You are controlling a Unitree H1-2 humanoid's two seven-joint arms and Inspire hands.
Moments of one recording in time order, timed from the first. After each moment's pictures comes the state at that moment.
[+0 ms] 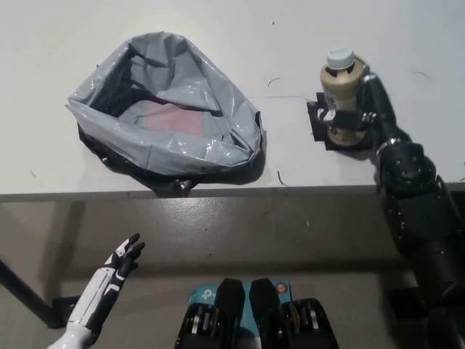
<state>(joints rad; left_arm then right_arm) 0.01 0.26 -0.06 0.00 0.04 -0.08 -0.14 -0.87 -0.11 -0.06 0.91 -0.10 -0.06 -0.04</state>
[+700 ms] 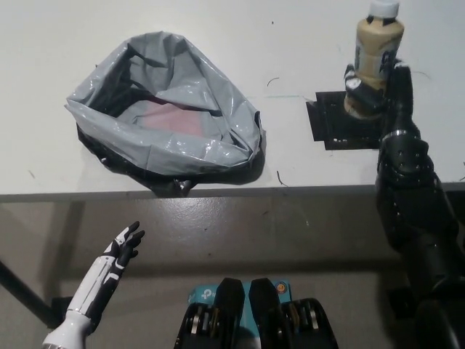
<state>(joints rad) -0.03 0.26 -0.05 0.00 0.03 -0.08 -0.15 -0.90 -0.07 -0.12 0.82 -0.08 -0.13 -0.27</state>
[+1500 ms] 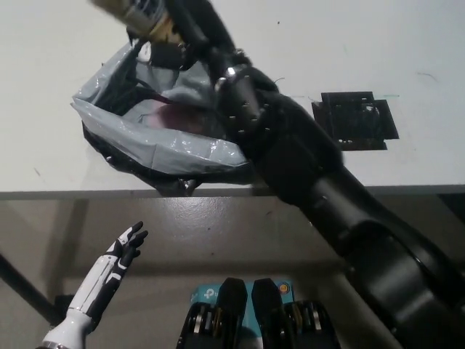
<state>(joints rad) -0.04 0.27 -0.06 0.01 0.05 -0.08 -0.18 -1.25 0.11 0.45 0.99 -0.40 -0.10 -0.20</state>
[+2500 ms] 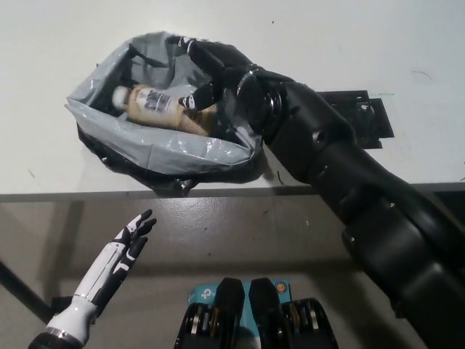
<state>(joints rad) -0.08 0.27 -0.06 -0.01 0.07 -0.08 -0.21 -1.35 0.07 0.48 1.26 -0.45 -0.07 0.11</state>
